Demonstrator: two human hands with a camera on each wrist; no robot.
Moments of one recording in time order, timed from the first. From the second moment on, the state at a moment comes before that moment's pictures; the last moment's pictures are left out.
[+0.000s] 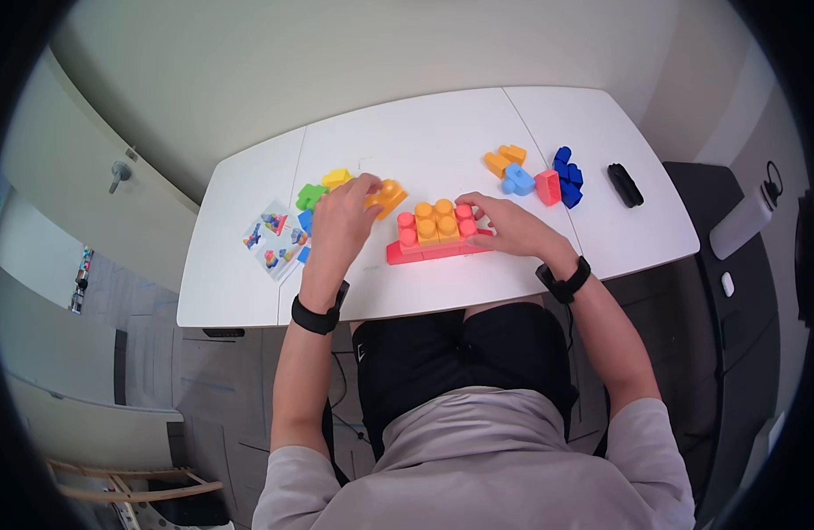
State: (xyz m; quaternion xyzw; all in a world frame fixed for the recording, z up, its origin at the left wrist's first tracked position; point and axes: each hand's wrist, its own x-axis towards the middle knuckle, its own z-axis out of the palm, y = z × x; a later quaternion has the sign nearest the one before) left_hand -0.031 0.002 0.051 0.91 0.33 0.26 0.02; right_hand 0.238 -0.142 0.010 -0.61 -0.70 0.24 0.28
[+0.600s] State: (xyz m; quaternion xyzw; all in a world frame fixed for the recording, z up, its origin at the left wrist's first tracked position) left_hand 0.005 -0.017 0.029 0.94 0.12 0.32 0.09; right_hand 0.236 -0.140 0.006 -0.61 -0.70 0.25 0.29
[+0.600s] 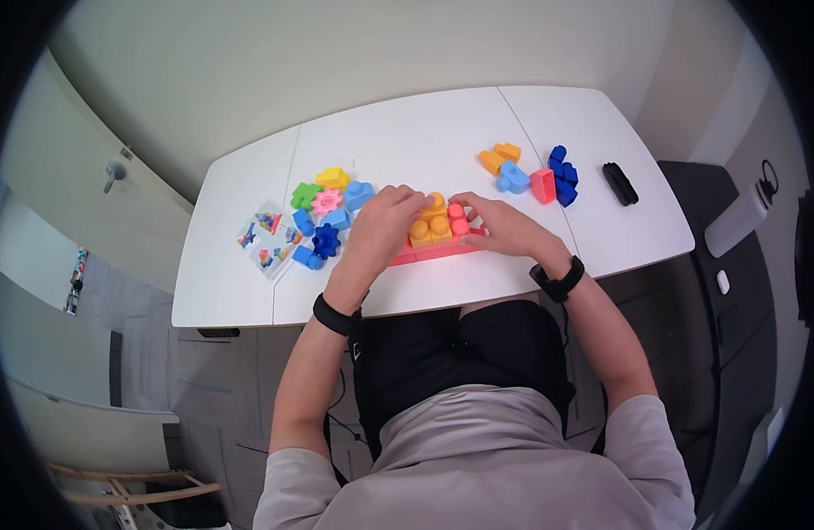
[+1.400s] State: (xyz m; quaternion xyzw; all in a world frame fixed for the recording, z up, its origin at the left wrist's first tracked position) left_hand -0.029 -0.079 0.095 0.97 0.11 0.18 0.10; right_hand 0.375 -0.054 0.016 -0.79 -0.58 -0.03 0.16
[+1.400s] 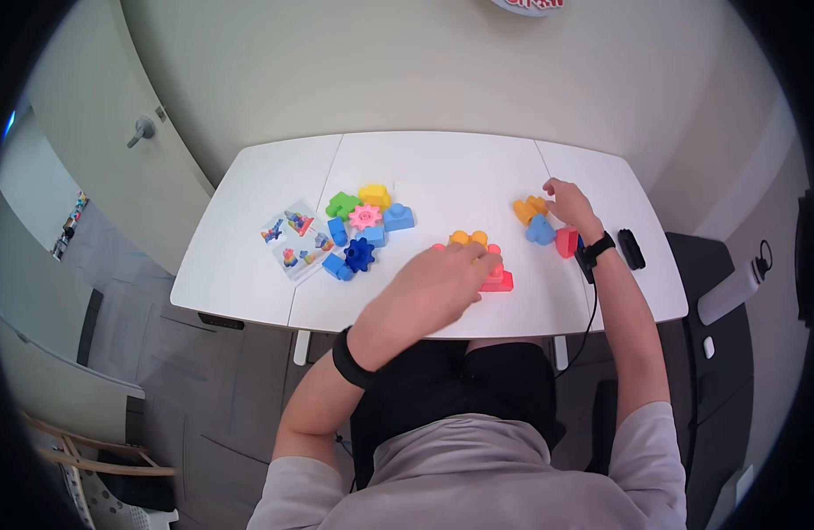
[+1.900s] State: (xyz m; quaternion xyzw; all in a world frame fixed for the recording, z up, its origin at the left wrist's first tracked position) left_hand -0.043 -0.070 0.094 0.98 0.15 0.11 0.08; right_hand 0.415 -0.025 -0.015 -0.83 -0.54 0.10 0.10
